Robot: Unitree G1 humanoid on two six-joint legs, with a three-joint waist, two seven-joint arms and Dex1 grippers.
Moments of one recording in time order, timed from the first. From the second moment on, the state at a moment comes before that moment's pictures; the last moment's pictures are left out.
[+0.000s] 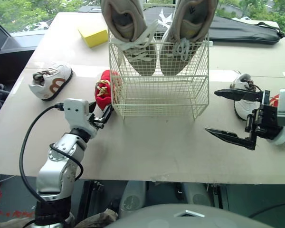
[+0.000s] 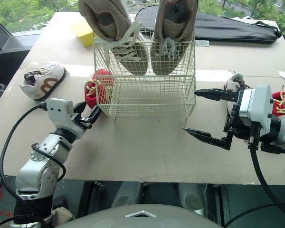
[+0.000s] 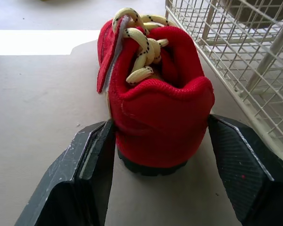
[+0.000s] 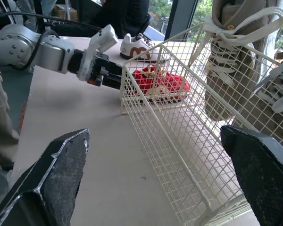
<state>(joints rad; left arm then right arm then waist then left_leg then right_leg) 0.05 0.44 0.21 -0.40 -0.42 0.46 -0.19 -0.02 -0.88 -0.40 -0.77 0.85 0.53 0.93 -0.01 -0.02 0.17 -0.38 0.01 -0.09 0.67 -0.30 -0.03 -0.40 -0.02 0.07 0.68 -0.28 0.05</state>
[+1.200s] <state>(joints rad) -0.63 1.24 0.48 0.10 -0.88 0.46 -1.24 -0.26 -0.90 -0.35 -0.53 1.02 0.61 0.89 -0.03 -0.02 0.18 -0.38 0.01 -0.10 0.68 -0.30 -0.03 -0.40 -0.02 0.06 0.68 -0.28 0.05</state>
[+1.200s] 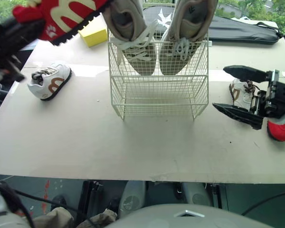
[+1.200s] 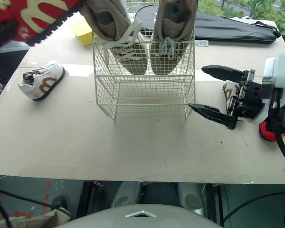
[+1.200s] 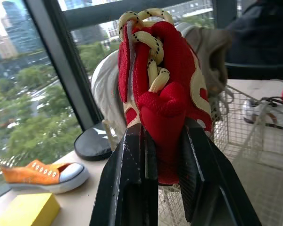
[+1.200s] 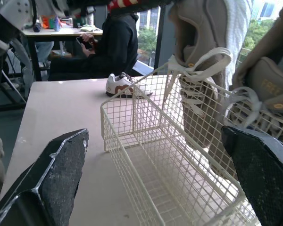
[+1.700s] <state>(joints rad) -1.30 1.11 -0.37 0.31 -0.83 0.14 -1.61 -0.39 -1.02 -0.46 -0.41 1.30 0.84 0.88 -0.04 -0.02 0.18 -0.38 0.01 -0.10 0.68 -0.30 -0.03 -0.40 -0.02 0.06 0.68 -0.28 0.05</state>
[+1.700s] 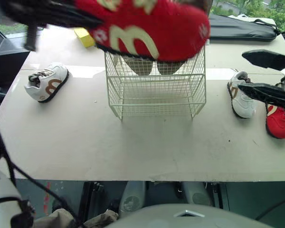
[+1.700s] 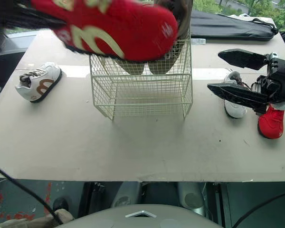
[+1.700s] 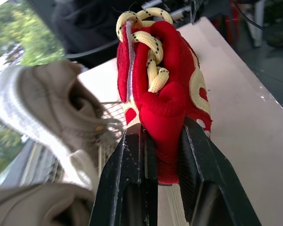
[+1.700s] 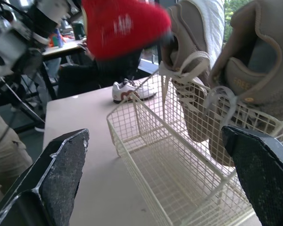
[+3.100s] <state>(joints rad) -1.68 0.76 -1.12 0.66 -0.90 -0.95 -1.61 -1.11 -1.02 0.20 -0.08 1.04 1.55 1.16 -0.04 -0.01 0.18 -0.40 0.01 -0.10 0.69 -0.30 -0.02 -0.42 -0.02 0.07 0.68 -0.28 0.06</state>
